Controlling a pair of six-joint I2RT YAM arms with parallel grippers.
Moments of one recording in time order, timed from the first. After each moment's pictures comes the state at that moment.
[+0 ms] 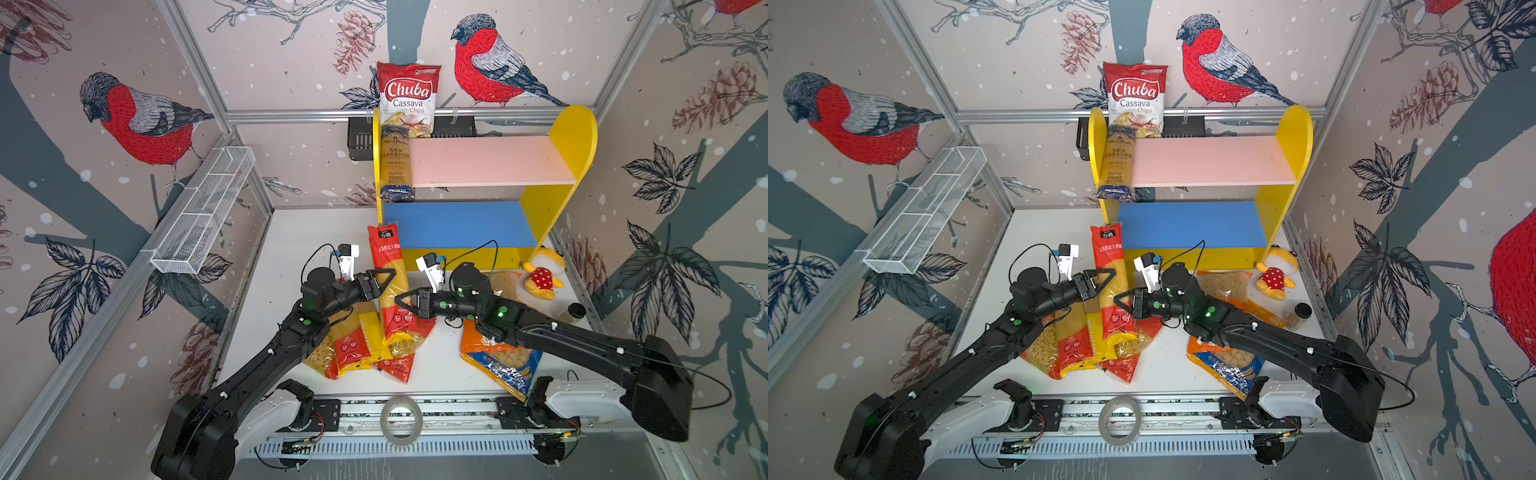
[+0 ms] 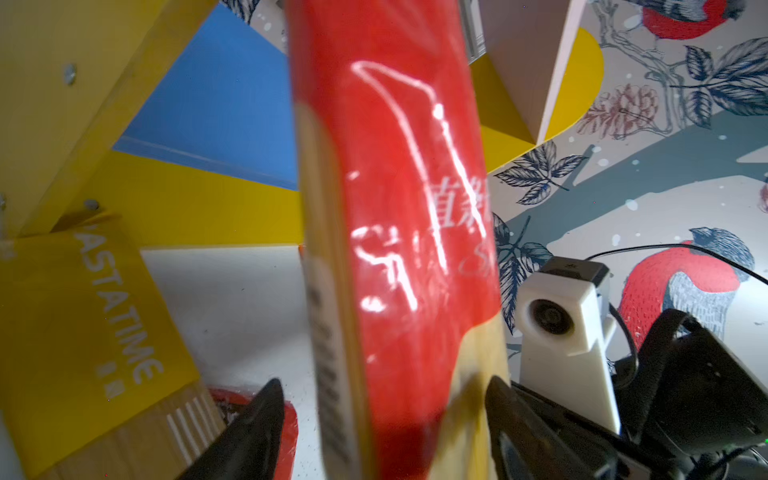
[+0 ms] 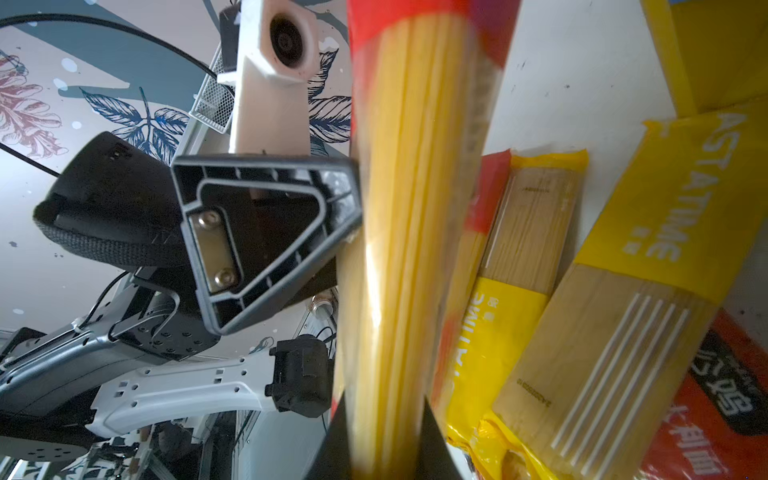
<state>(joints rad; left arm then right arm) -0.45 1.01 0.54 0.34 0.53 -0.88 0.97 1.25 0.82 0.12 -0.37 0.78</state>
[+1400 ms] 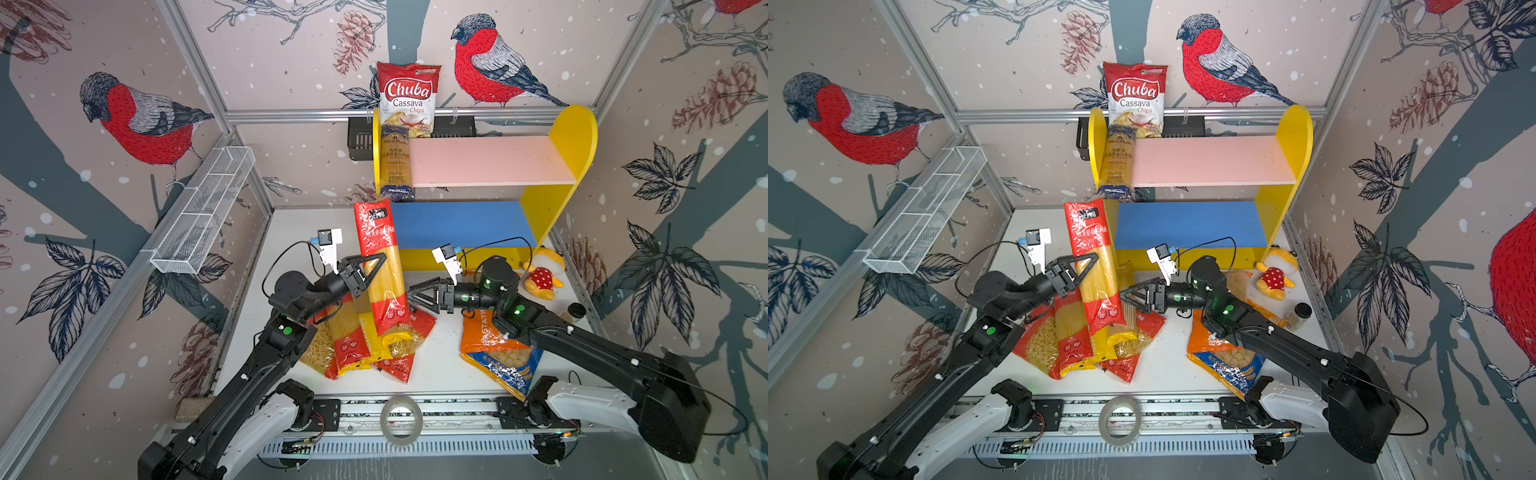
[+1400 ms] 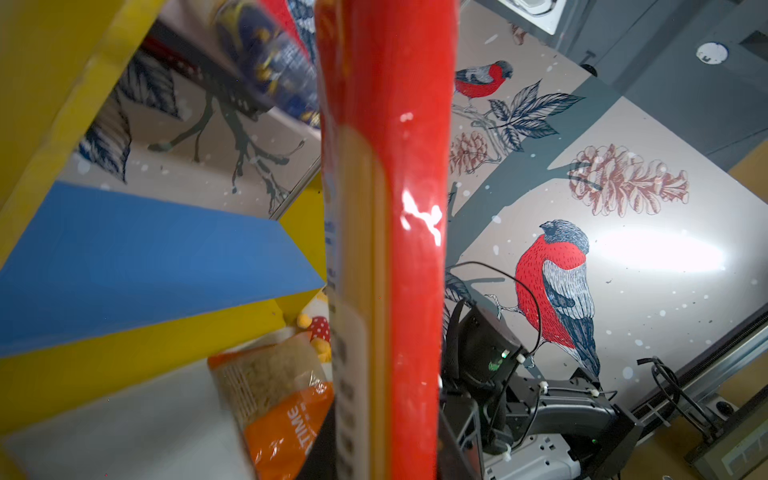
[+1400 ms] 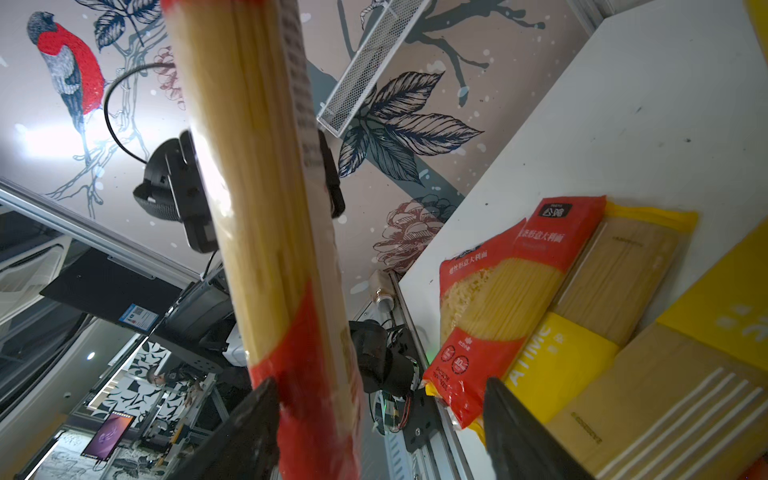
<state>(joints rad) -0.46 0.84 0.71 0.37 0.55 -0.86 0.78 1.15 0.73 0.35 -0.73 0.79</state>
